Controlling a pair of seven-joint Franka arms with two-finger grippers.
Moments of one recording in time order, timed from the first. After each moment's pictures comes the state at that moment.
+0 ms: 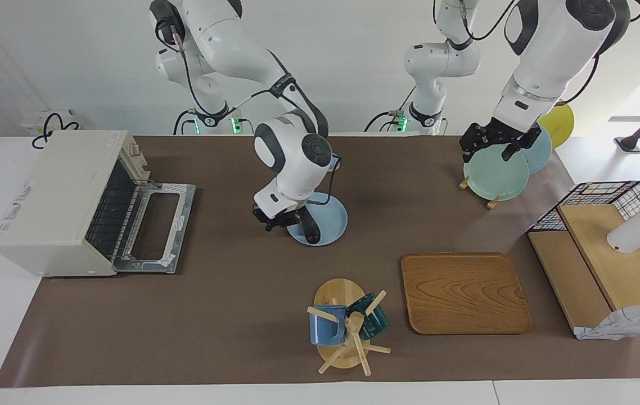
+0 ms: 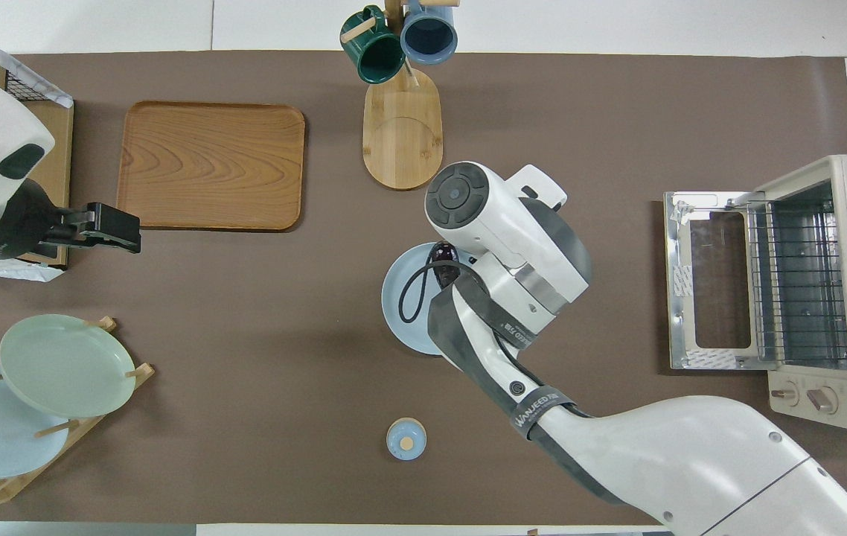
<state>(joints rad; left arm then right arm) -0.08 -0.03 -0.10 -1.67 -0.03 1.59 -0.16 0.39 0.45 0.13 -1.69 -0.41 1.84 0.73</state>
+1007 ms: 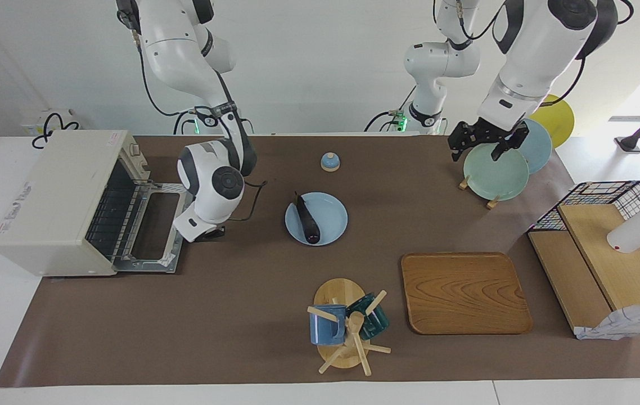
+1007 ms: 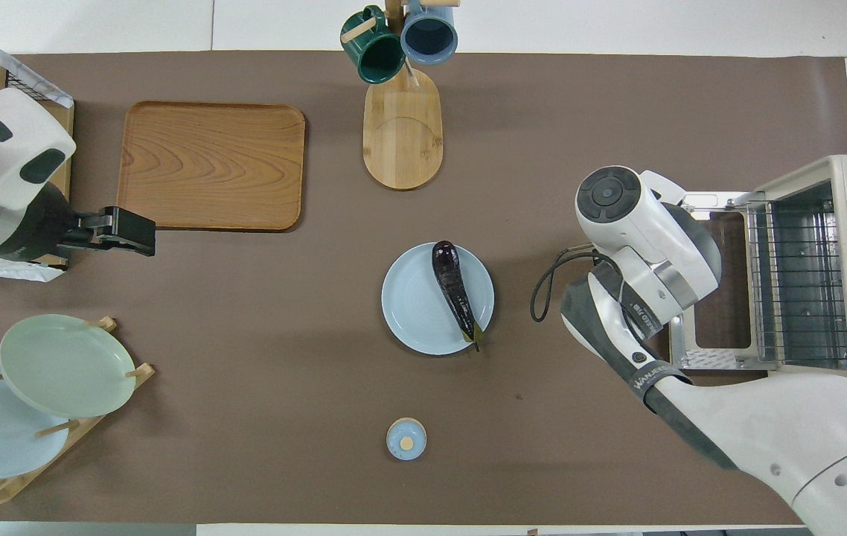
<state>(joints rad) -0.14 -0.03 -0.12 -1.68 -0.04 1.62 -0.20 0.09 0.38 0.13 -1.95 -0.54 2.02 0.47</state>
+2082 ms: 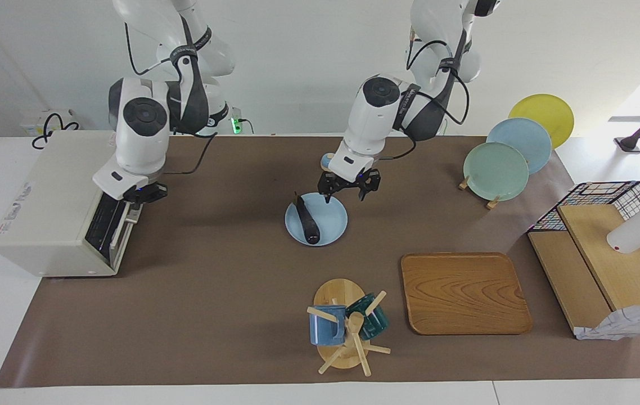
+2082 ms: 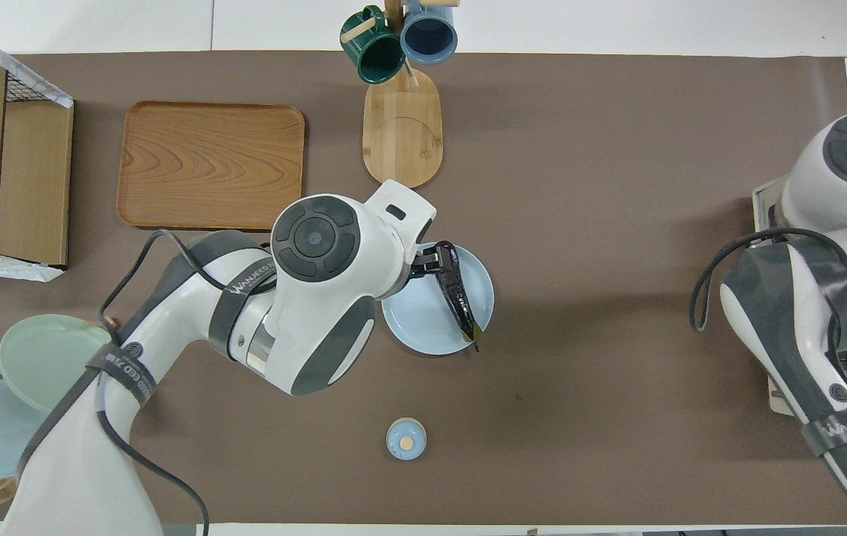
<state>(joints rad) -0.57 0.25 -0.13 -1.83 -0.10 2.21 -0.73 -0.13 0.06 0.14 -1.93 -0.46 1.85 -0.05</state>
